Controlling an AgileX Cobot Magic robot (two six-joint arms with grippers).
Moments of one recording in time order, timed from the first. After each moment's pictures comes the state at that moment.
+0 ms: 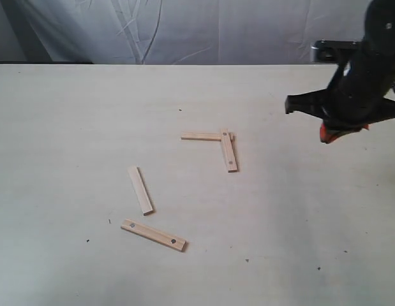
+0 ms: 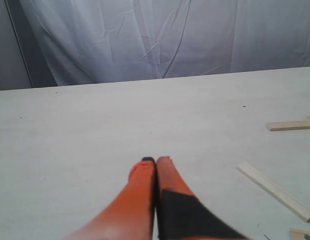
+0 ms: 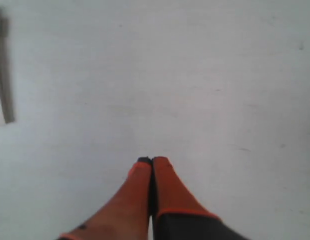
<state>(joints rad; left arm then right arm) 0.00 0.01 0.00 -0.01 0.26 0.03 0.25 1.70 -1.14 -0.01 0.84 0.29</state>
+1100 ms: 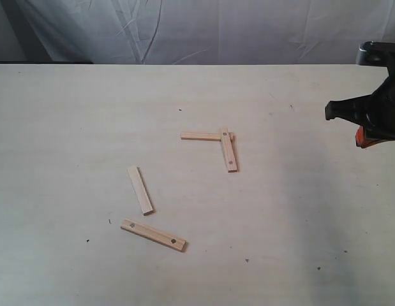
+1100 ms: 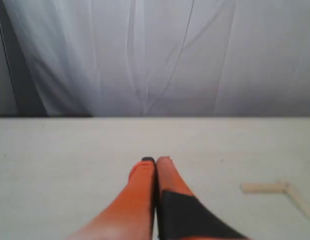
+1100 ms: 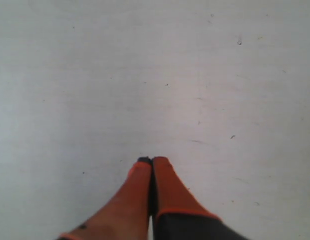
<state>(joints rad) 0.00 0.46 -0.45 -0.10 0.29 0.01 0.12 1.55 -0.97 0.01 0.74 0.16</state>
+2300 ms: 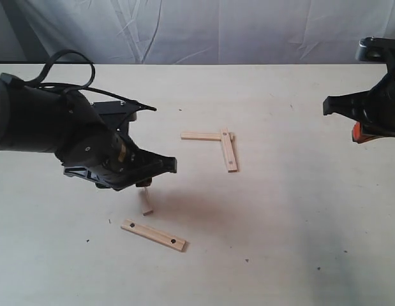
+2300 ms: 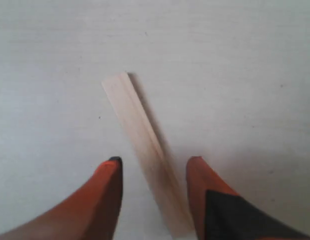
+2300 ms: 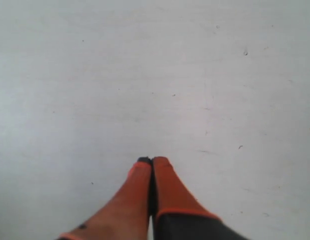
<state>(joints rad) -0.51 1.77 -0.91 0.32 0.42 -0.93 0.12 1.55 -0.97 0.04 0.70 0.16</state>
